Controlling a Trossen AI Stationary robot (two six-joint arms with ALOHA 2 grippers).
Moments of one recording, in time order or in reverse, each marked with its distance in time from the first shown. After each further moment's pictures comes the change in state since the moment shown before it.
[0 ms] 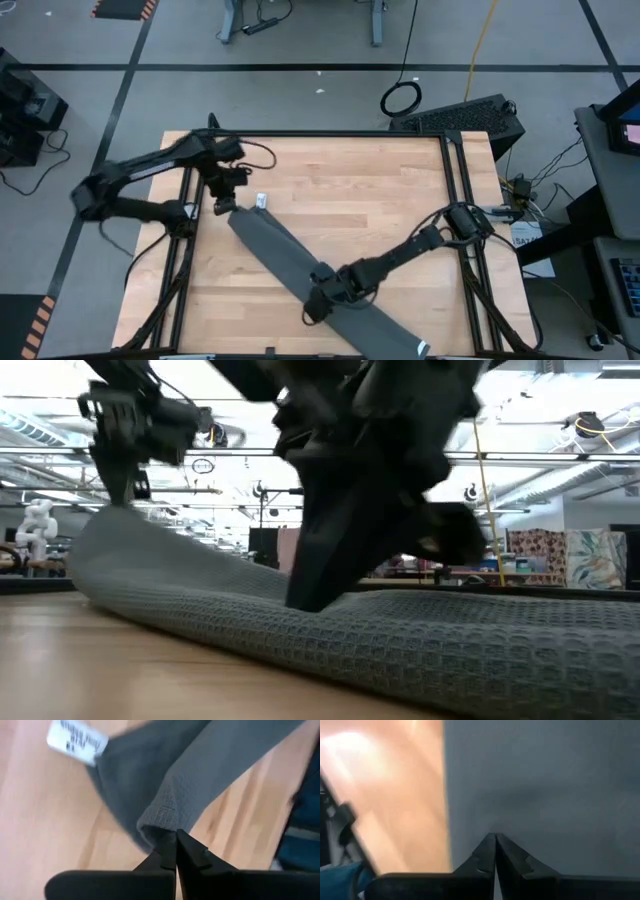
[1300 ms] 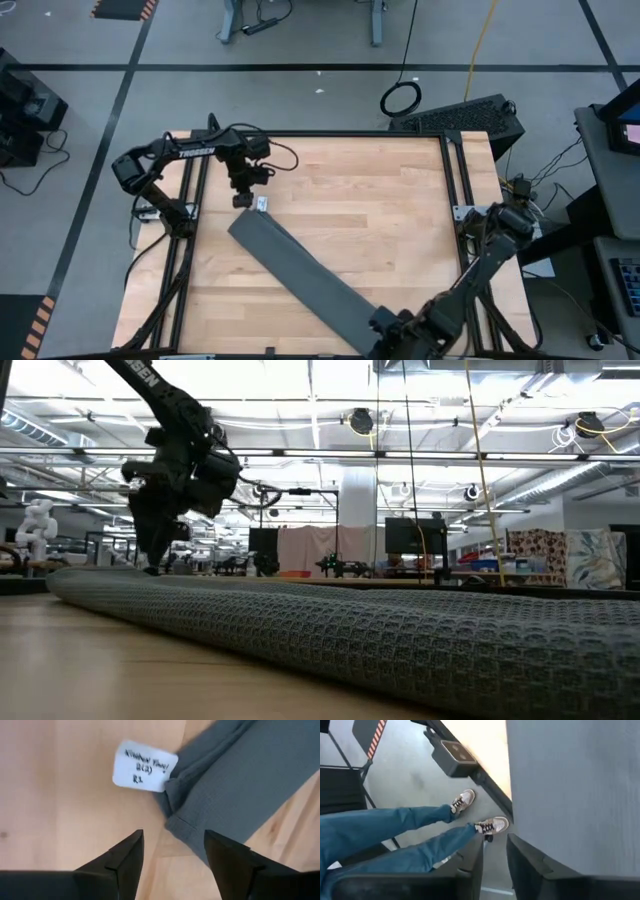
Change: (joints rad) left arm 0.008 0.415 0.100 0.119 -0.152 0.213; right arm 0.418 -0.280 0.000 -0.252 0.086 0.431
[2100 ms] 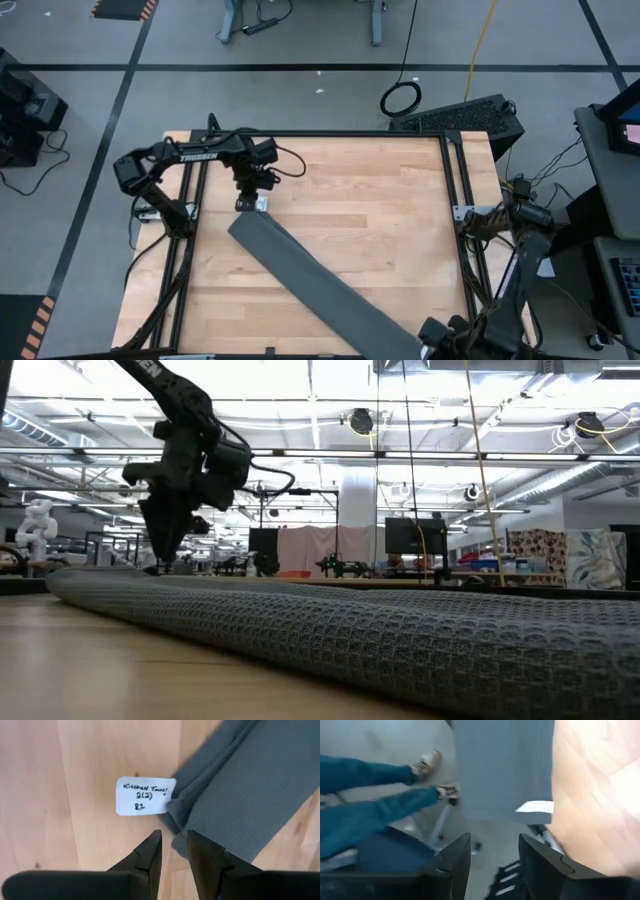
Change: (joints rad) left arm -0.101 0.001 0.035 0.049 -0.082 0.046; right arm 0.249 -0.110 0.000 -0.280 -0.061 0.188
